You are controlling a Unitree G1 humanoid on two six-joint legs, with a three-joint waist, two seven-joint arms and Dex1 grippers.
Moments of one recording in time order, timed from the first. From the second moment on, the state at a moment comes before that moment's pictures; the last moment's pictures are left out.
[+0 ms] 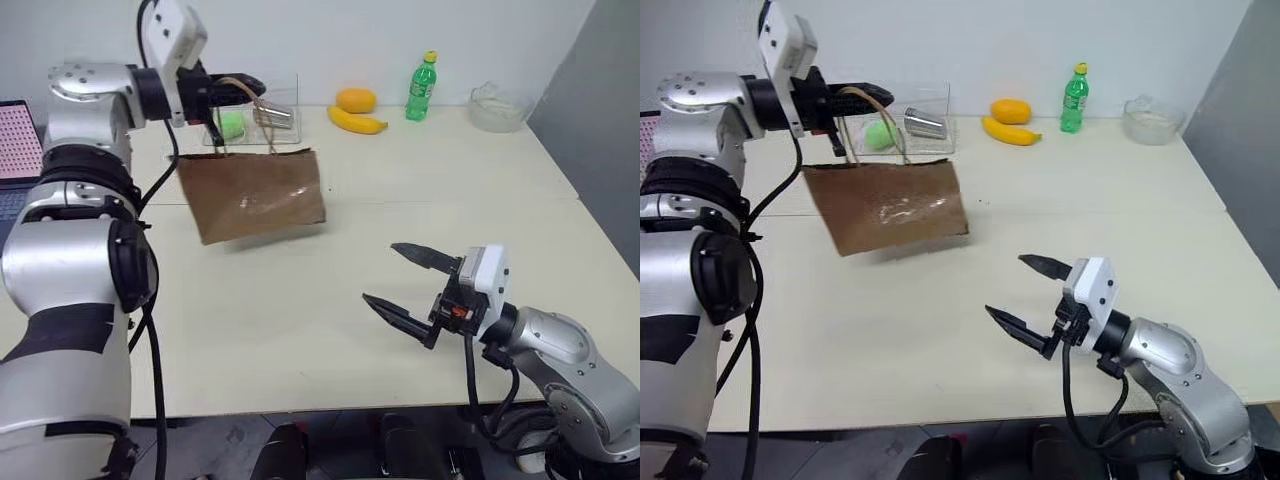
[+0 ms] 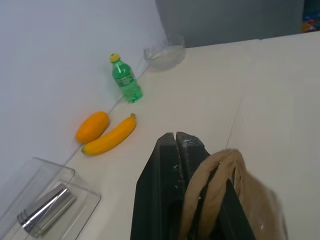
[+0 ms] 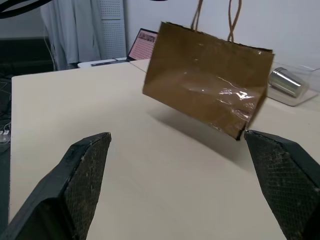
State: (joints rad) left arm -1.54 0.64 0.05 1.30 0.01 -0.17 -1.29; right arm -0.07 -0.53 0.03 -0.76 0.53 0.49 0.60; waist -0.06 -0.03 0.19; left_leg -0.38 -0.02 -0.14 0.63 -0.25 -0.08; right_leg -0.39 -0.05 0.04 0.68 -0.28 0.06
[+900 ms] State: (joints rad) left arm -1.60 0.43 0.07 1.35 0.03 -0.13 -1.15; right arm 0.05 -0.49 -0.04 -0.84 0.38 0.42 0.43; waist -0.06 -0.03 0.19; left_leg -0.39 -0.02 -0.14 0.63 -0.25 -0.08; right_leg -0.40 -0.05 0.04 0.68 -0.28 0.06
